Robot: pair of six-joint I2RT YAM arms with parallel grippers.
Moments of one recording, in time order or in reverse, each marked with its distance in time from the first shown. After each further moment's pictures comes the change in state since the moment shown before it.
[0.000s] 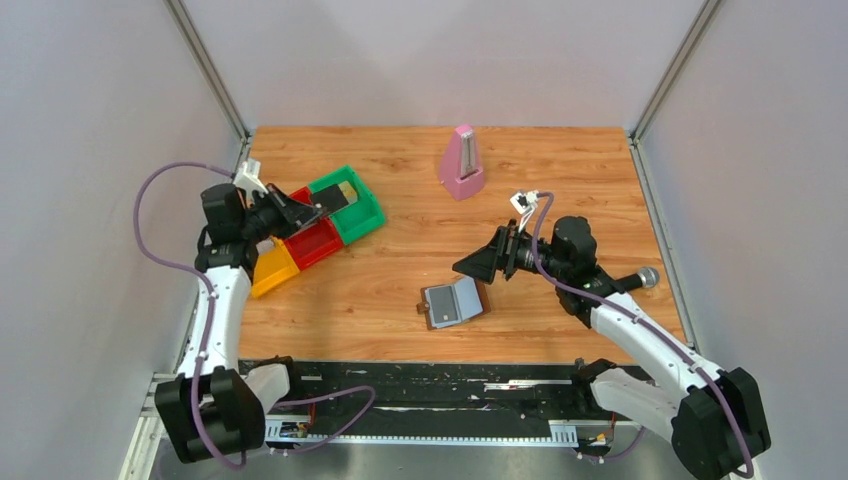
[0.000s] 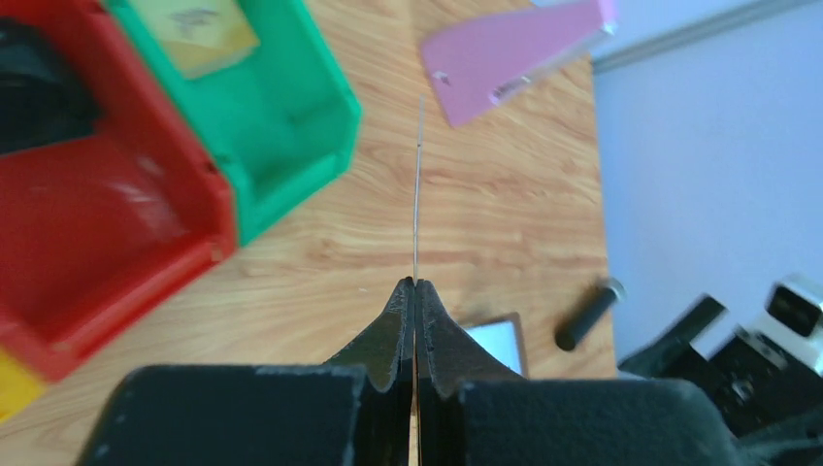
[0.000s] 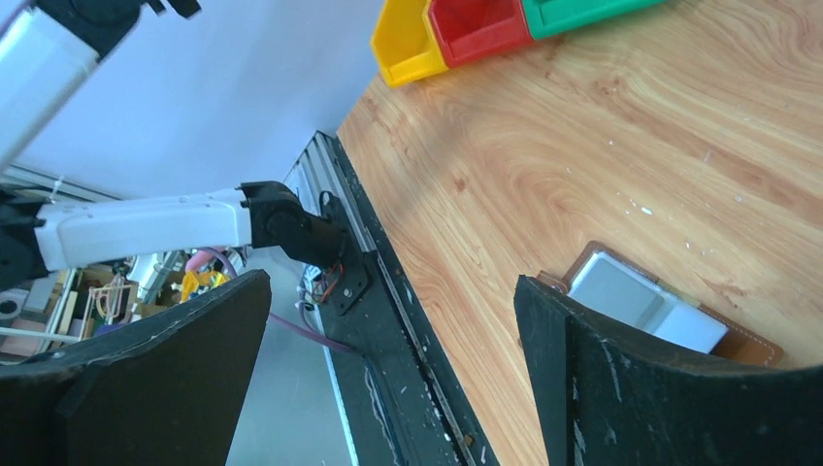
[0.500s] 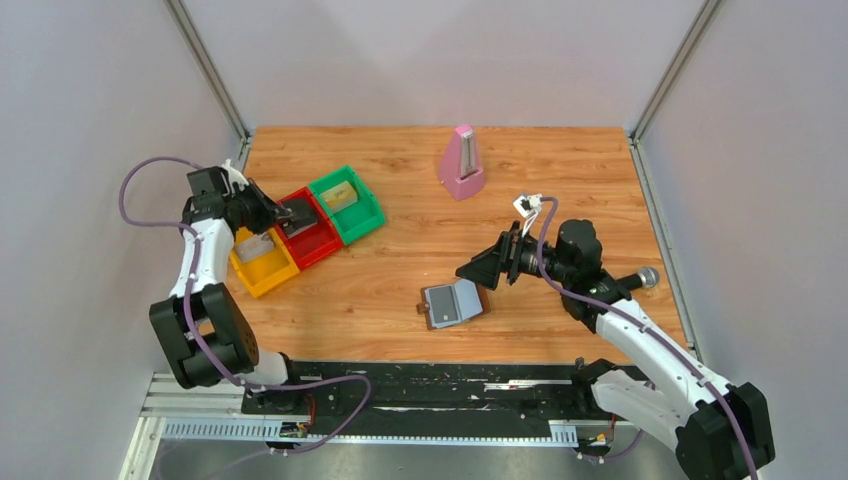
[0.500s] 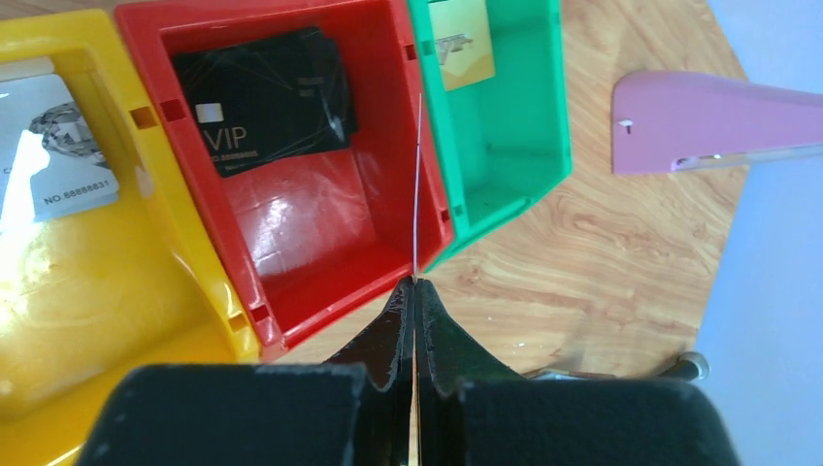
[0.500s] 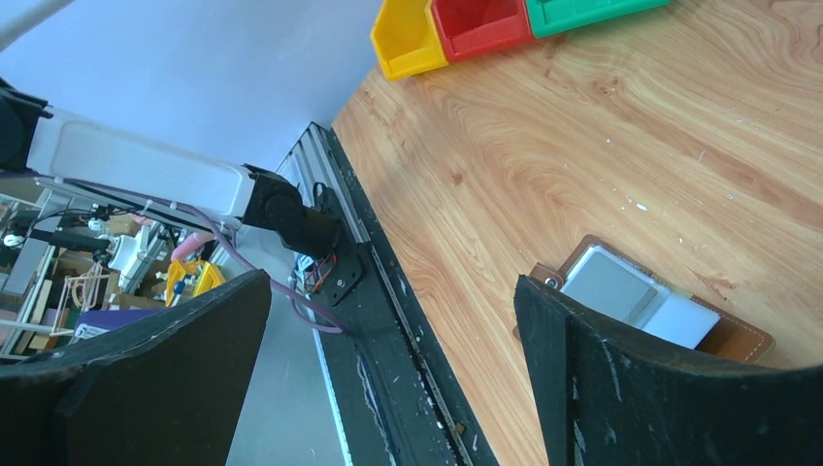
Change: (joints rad) left arm 0.181 0.360 0.246 -0.252 -0.133 0.186; right arm 0.000 -0.061 0.000 -0.080 -0.002 -0.057
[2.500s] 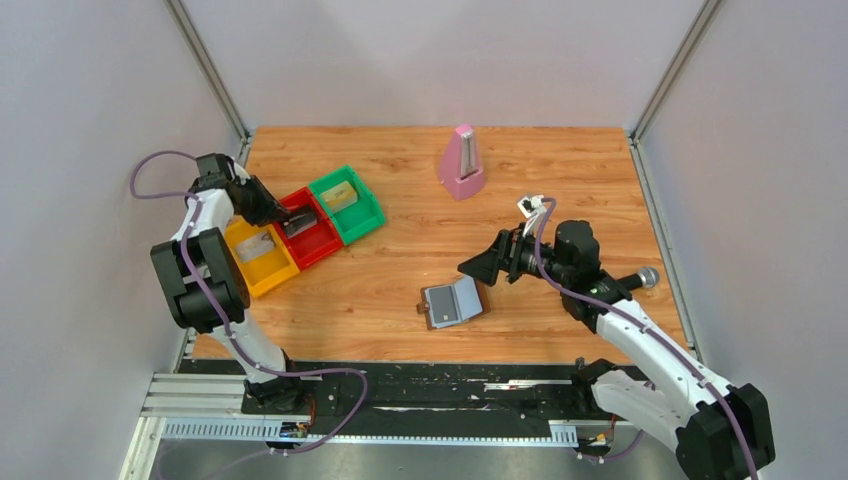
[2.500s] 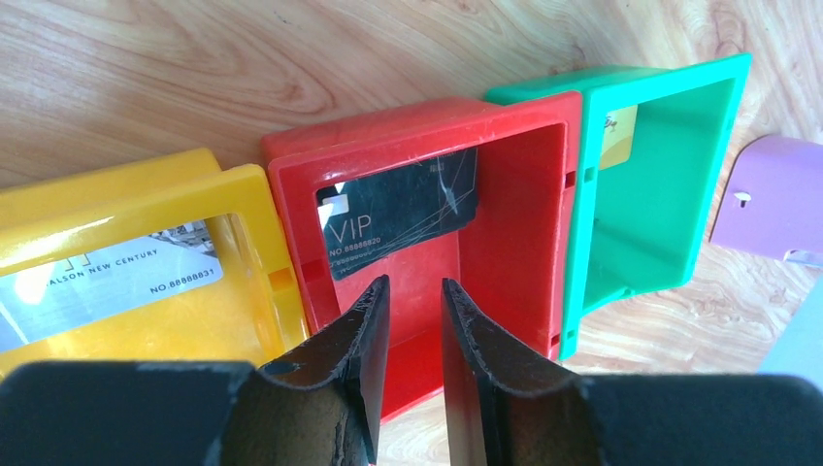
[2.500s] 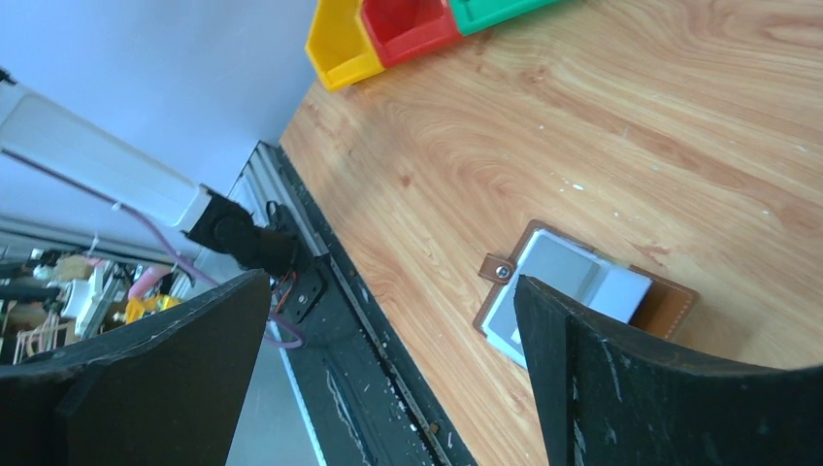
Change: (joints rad) left arm 0.000 0.356 0.213 -0.058 -0.139 0.024; right arm 0.000 -0.011 0.001 -0.084 0.100 -0.038
